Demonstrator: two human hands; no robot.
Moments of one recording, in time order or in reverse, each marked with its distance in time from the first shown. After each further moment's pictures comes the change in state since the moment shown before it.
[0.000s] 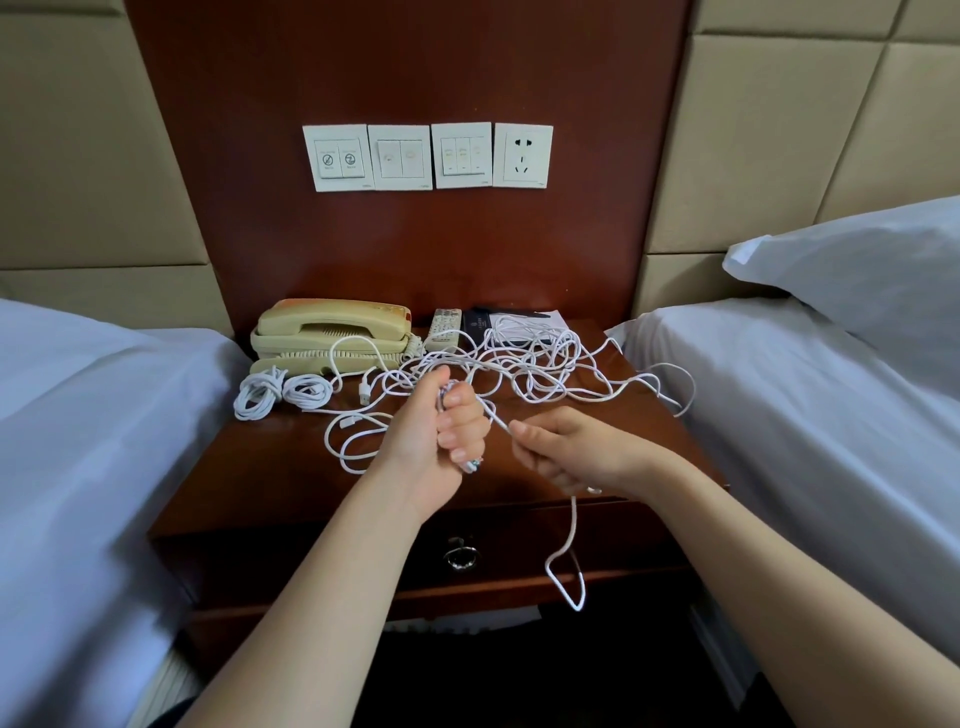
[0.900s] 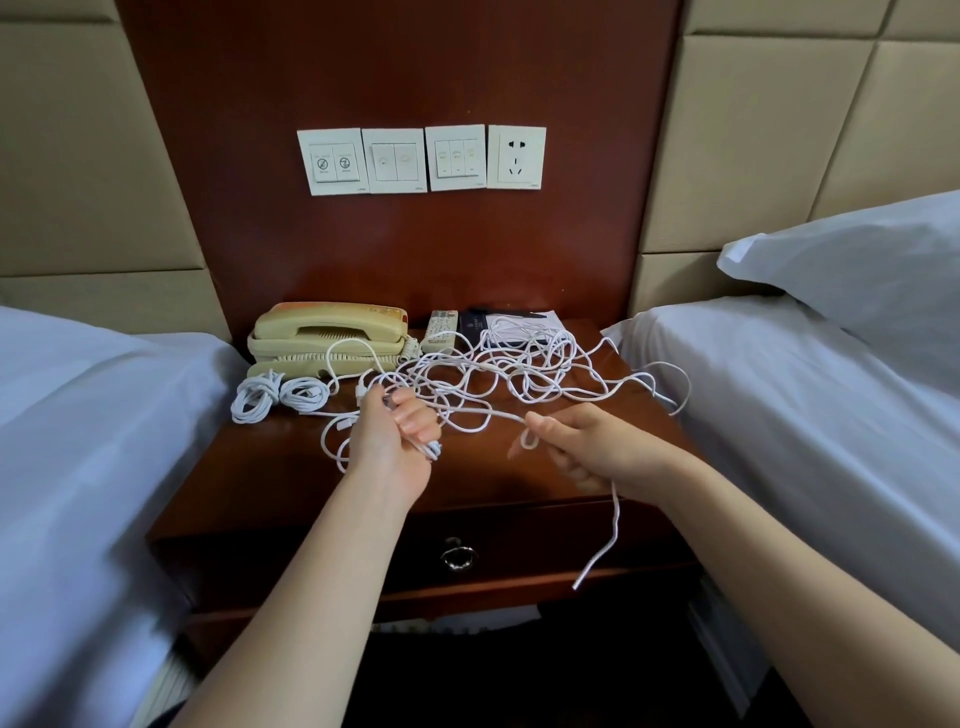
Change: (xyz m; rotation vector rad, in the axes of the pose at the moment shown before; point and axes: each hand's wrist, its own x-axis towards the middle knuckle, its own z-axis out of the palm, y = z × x) left_hand 0.017 0.007 -0.025 -0.226 0.334 0.119; right_hand -0.015 0.001 -0.008 0.043 0.168 0.029
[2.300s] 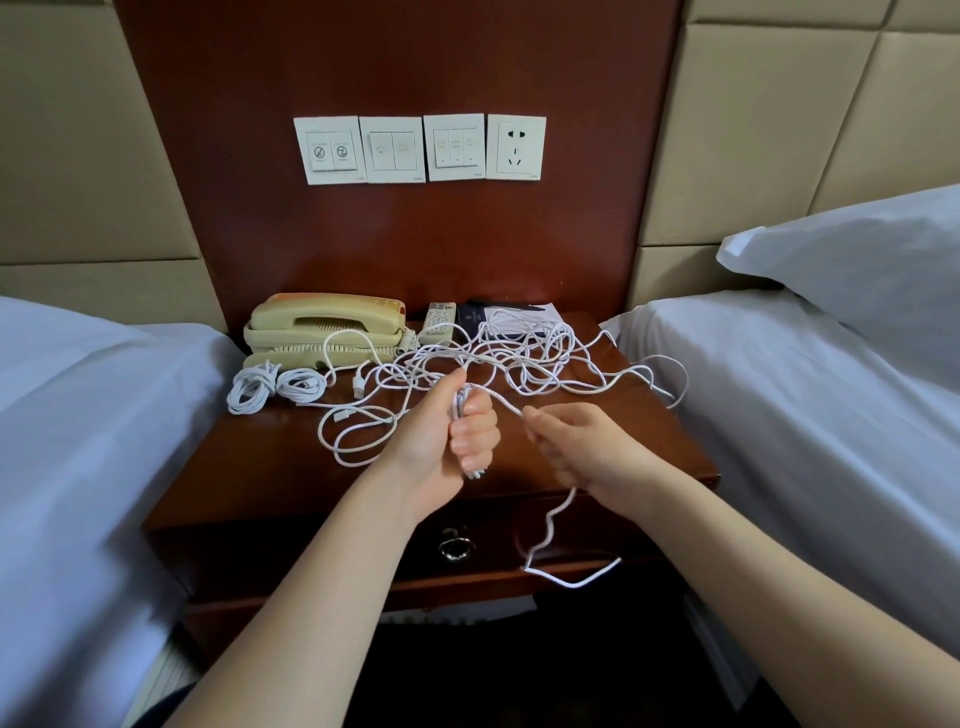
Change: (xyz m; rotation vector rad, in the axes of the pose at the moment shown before) left_hand -0.025 -0.020 0.013 0.392 -0.414 -0.177; right_hand 0.002 0.009 0.019 0.138 0.195 -0.053
